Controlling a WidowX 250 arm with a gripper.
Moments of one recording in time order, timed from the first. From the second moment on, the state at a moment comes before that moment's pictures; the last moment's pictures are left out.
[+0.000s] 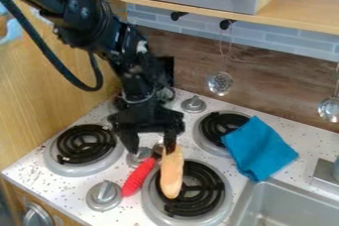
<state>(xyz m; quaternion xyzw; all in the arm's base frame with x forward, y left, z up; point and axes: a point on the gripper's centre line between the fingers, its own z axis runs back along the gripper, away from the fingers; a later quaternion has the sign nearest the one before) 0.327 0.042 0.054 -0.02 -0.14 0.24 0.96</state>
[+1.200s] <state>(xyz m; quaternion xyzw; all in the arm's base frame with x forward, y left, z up) 0.329 0.023 0.022 -0.08 -0.12 0.25 0.96</state>
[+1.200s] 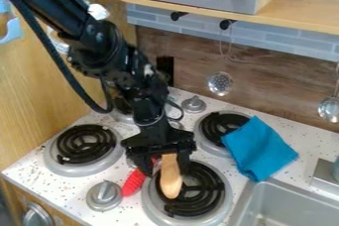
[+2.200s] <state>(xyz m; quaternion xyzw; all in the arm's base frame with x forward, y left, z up) 0.324 0.070 0.047 -0.04 -0.18 0.27 0.95</state>
